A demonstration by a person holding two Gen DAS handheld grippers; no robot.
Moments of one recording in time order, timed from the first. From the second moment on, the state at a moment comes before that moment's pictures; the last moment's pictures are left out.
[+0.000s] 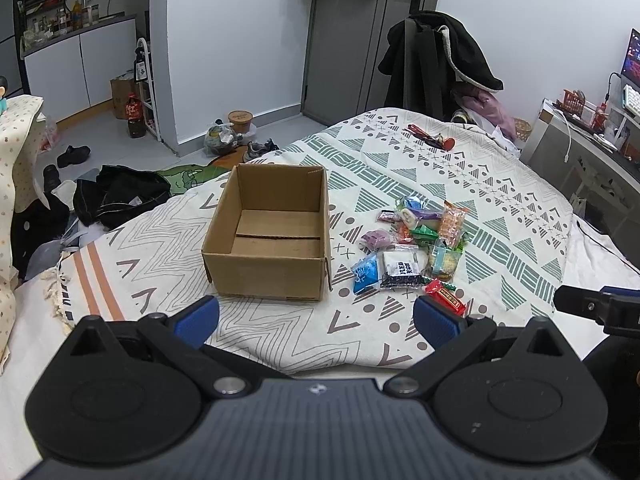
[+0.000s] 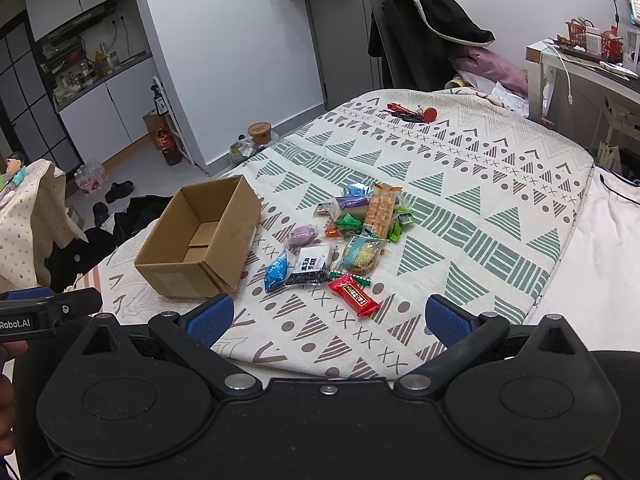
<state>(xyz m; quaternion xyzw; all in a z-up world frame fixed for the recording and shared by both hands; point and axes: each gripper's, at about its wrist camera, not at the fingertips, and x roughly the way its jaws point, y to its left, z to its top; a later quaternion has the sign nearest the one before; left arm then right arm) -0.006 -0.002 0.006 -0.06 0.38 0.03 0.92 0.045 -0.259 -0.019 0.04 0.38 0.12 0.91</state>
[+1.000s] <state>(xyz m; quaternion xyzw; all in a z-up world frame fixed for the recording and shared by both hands) 0.061 -0.016 -0.030 -0.09 0.41 0.01 0.91 0.101 -0.275 -0.052 0.07 0.42 0.14 0.89</state>
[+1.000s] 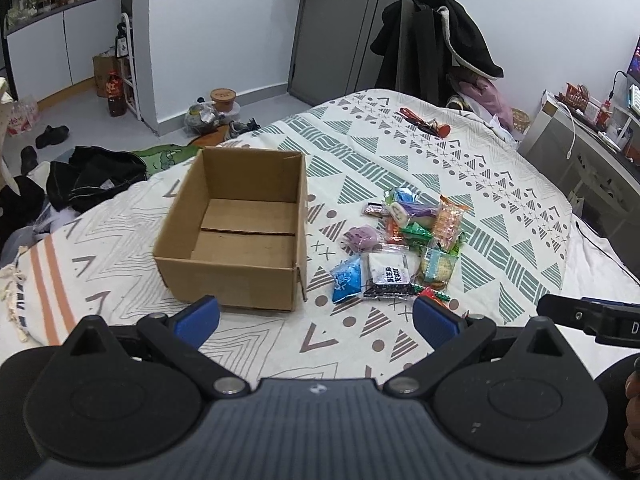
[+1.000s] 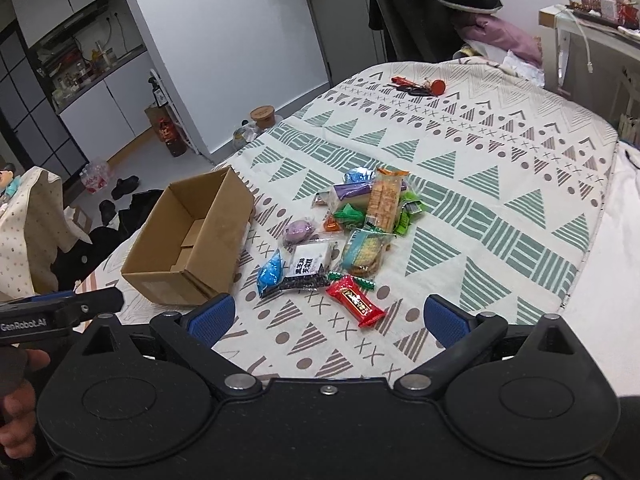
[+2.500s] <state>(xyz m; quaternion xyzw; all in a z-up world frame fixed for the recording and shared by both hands) 0.208 -0.076 -0.142 -0.13 0.51 -0.06 0.85 0.227 -0.268 -0.173 0.07 0.57 0.17 0.80</state>
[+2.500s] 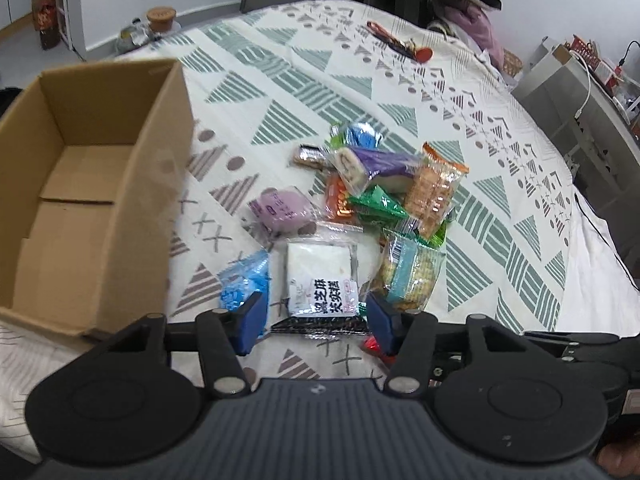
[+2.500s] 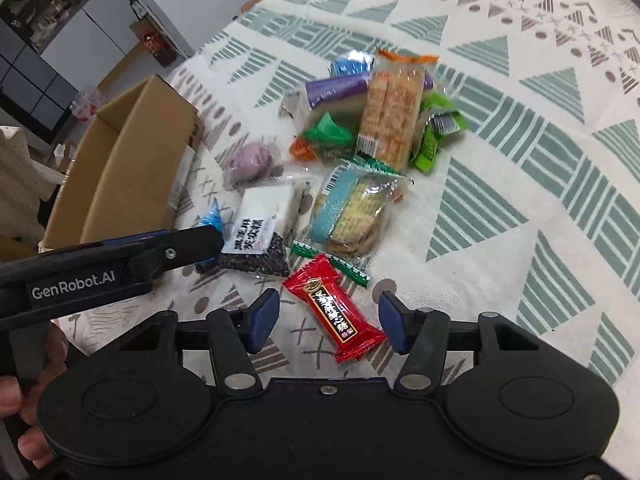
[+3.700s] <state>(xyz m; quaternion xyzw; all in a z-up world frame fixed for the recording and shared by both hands) 0.218 -0.104 -0.159 -0.11 0.52 -0.03 0.85 0.228 -0.276 -0.173 0.05 0.55 0.18 0.81</state>
